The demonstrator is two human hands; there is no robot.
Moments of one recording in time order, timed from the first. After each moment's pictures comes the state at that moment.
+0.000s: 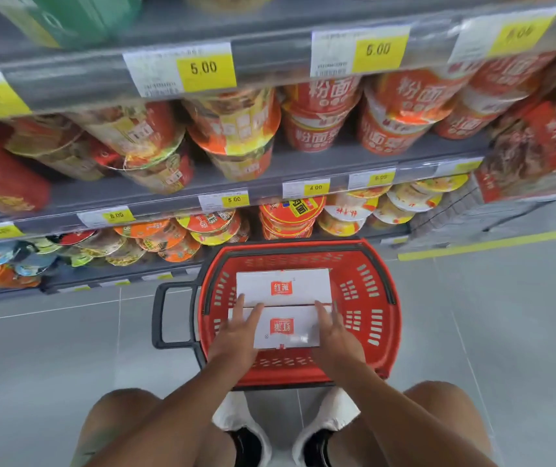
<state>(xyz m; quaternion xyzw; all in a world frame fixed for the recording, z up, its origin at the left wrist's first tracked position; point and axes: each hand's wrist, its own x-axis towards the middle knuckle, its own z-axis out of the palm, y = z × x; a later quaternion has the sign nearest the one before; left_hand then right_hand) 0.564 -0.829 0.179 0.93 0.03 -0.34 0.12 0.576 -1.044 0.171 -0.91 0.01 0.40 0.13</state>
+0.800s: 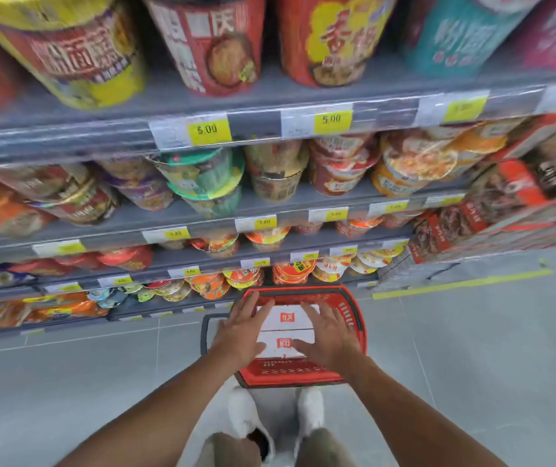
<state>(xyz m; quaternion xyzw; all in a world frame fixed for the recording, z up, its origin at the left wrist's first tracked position) 0.597 -0.782 0.472 0.94 -0.05 -0.30 0.14 0.608 -1.002 0.490 -0.93 -0.06 0.33 0.14</state>
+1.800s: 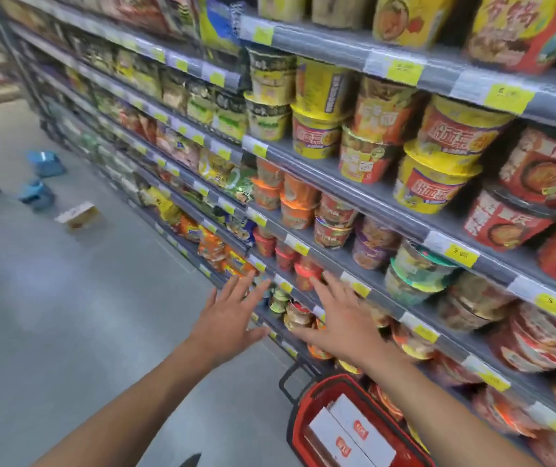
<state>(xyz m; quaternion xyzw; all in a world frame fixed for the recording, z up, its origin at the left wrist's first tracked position) 0.374 -0.636 0.703 0.95 0.28 0.03 0.13 0.566 -0.795 0.741 -0.84 -0.52 0.15 0.08</state>
